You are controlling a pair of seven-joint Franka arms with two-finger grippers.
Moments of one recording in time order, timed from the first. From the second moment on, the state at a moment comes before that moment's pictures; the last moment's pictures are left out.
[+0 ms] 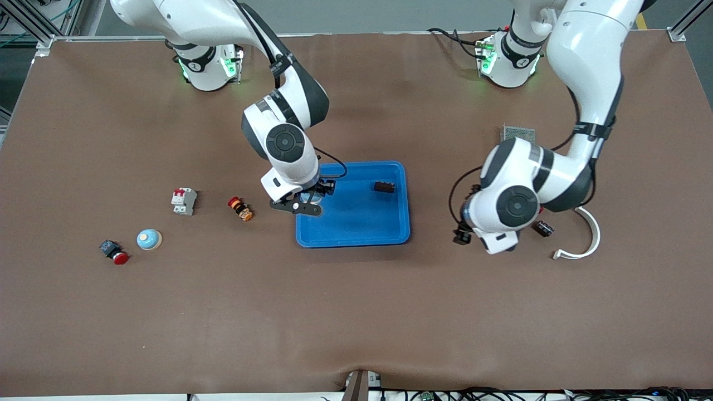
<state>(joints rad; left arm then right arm) -0.15 0.57 -0.25 -1.58 0.08 1.88 -1.56 0.68 0.50 -0.04 -1.71 0.10 2.13 0.77</state>
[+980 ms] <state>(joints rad) 0.20 0.57 -0.25 -1.78 0.23 2.07 -1.07 0.76 0.51 -0.04 -1.89 0.10 2.39 0.80</state>
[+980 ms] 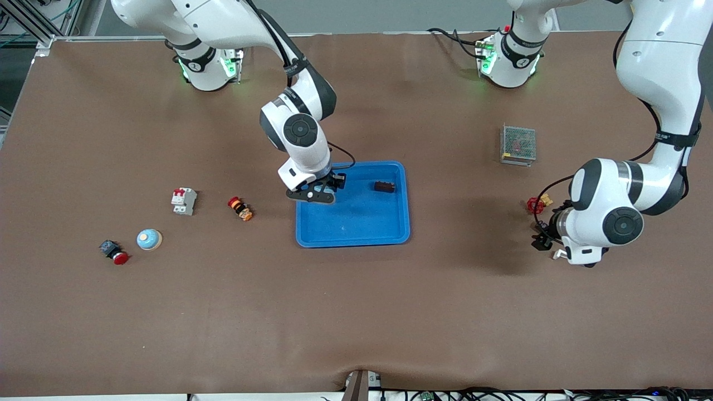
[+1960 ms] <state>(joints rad) 0.23 0.60 -0.25 -1.88 0.27 2.25 -1.06 0.79 0.54 -0.04 -1.95 0.10 2.52 0.80</state>
